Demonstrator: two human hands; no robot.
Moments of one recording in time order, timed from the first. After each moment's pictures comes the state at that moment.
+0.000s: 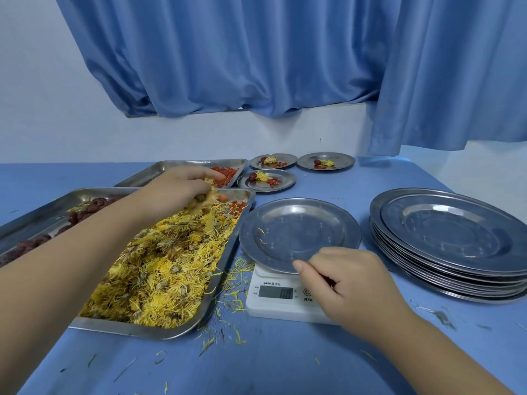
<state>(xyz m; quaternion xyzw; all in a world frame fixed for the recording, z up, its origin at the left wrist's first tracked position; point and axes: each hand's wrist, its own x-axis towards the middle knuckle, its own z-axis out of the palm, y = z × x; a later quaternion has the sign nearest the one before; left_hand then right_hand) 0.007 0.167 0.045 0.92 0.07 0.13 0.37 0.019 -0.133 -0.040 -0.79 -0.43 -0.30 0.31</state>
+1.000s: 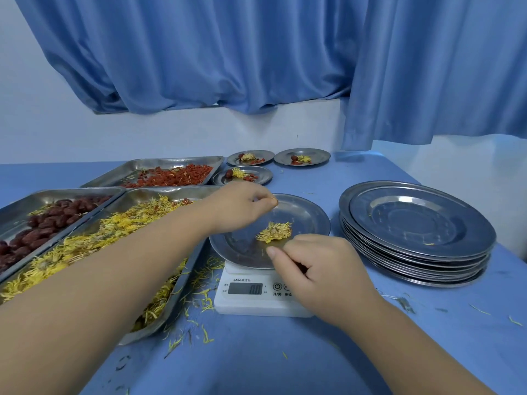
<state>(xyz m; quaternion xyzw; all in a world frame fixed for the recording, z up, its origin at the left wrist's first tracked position) 0.066 0.056 0.018 0.97 -0.07 0.08 0.22 0.018 -0.139 -0.030 -0.79 -0.42 -0.29 0.33</state>
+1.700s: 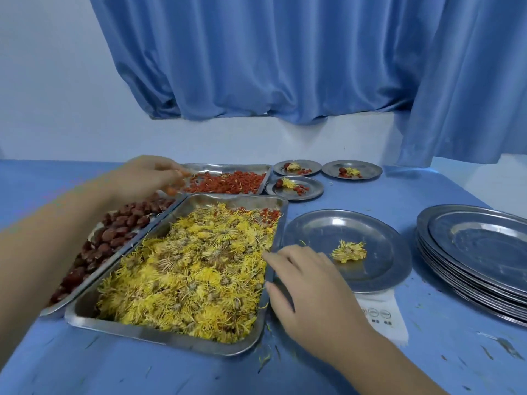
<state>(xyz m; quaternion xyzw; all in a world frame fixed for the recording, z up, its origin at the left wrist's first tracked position) -0.026 0.290 0.080 0.93 0.15 0.15 0.30 -0.020 -0.031 -0.027 -0.83 -0.46 -0.22 0.22</state>
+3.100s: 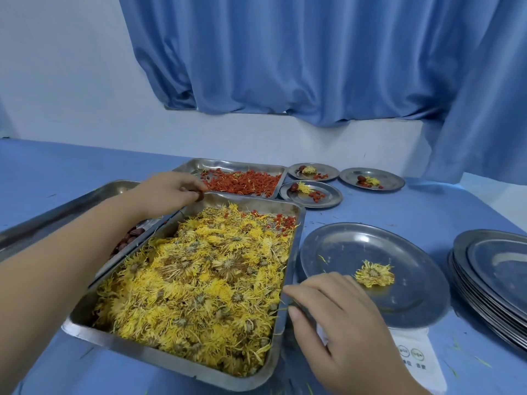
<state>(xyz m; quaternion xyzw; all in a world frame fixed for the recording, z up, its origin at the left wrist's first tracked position) 0.006 0.320 0.036 0.97 0.12 0.14 0.18 -0.003 -0.030 -0.045 -0.73 -0.51 -0.33 0.31</state>
